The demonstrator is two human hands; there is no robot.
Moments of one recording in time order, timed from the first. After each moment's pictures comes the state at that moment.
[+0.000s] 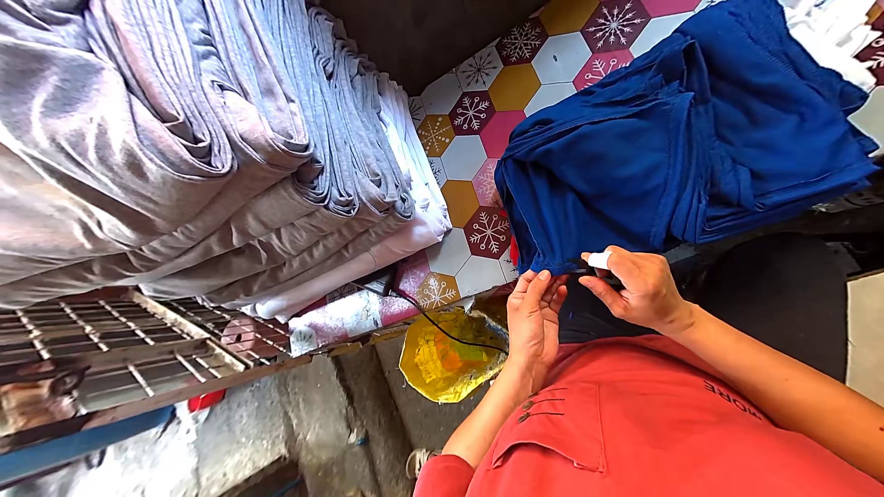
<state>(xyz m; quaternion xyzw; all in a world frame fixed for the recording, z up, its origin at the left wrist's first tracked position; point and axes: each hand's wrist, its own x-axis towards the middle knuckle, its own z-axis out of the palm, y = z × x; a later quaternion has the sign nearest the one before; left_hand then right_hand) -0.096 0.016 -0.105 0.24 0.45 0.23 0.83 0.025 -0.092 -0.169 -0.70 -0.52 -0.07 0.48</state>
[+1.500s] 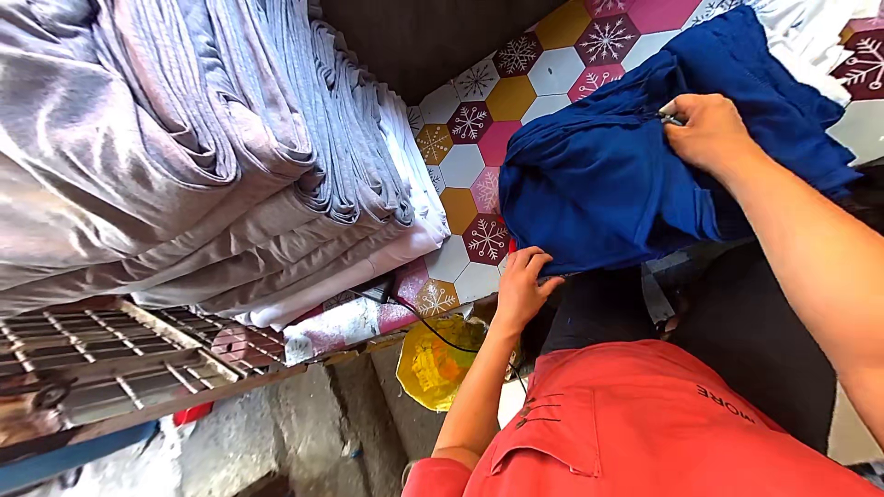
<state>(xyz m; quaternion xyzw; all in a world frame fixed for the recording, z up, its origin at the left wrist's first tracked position) -0.092 0.085 -0.192 0.93 0.14 0.13 0.32 0.230 -0.066 -0.137 -0.90 -0.26 0.15 0.33</state>
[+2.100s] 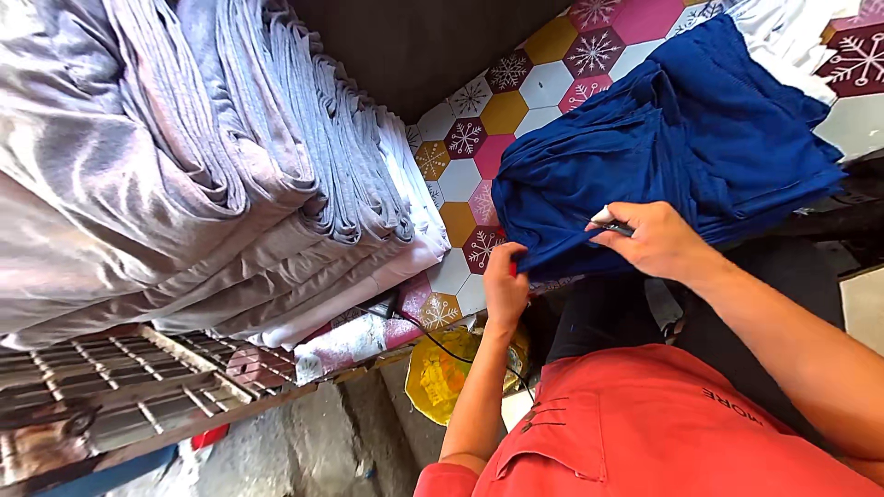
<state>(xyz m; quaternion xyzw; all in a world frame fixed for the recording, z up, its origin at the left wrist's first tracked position) -0.078 0.097 -0.166 0.84 0.20 0.25 0.44 0.091 -0.081 -0.111 -0.76 -0.42 0.18 0.47</state>
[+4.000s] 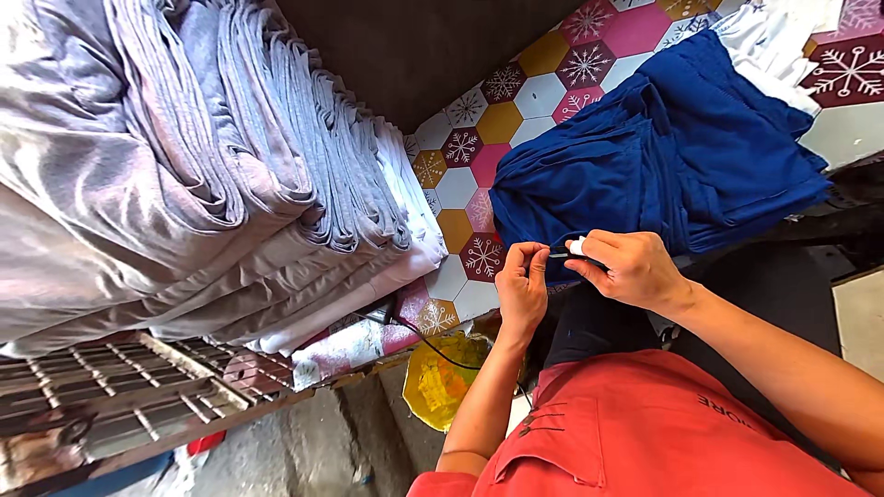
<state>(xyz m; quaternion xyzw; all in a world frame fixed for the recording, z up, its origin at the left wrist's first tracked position) -0.056 0.060 -0.124 0.79 0.22 0.28 0.51 0.067 -0.074 -0.132 -0.72 -0.55 -0.10 0.42</state>
